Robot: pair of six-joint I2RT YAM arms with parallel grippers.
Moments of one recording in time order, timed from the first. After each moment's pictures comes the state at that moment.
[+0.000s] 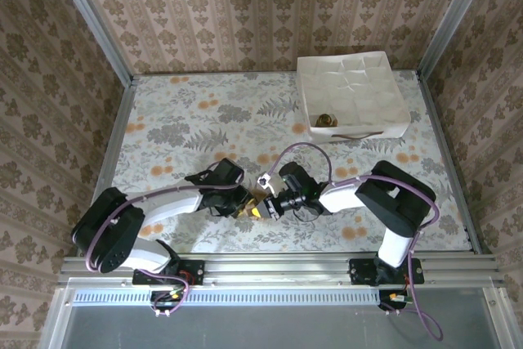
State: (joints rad) left arm -0.78 1.41 0.61 -0.32 0.23 -1.49; right arm 0.80 1.77 0.65 0.36 -0.55 0.33
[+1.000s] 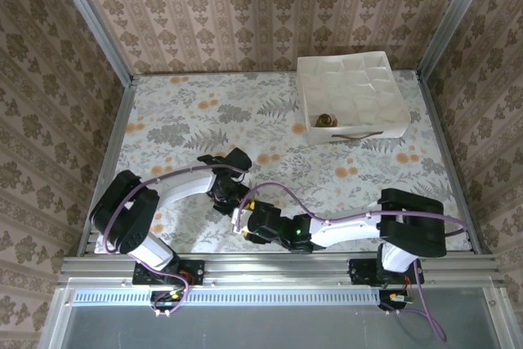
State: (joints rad) left arm -0.76 1.56 0.85 -0.76 0.31 -1.63; right arm 1.30 1.64 0.76 0.10 0.43 -0.25
